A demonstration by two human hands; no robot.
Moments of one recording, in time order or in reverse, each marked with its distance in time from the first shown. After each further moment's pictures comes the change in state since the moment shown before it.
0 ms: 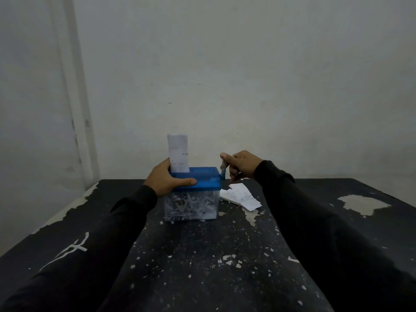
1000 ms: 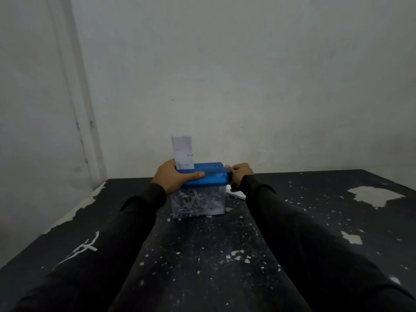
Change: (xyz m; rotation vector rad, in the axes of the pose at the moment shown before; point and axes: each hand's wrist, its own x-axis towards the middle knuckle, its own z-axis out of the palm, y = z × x) left_hand 0.001 0.004 0.008 0.046 0.006 -0.080; right_hand 0.028 0.049 0.053 0.036 0.424 0.226
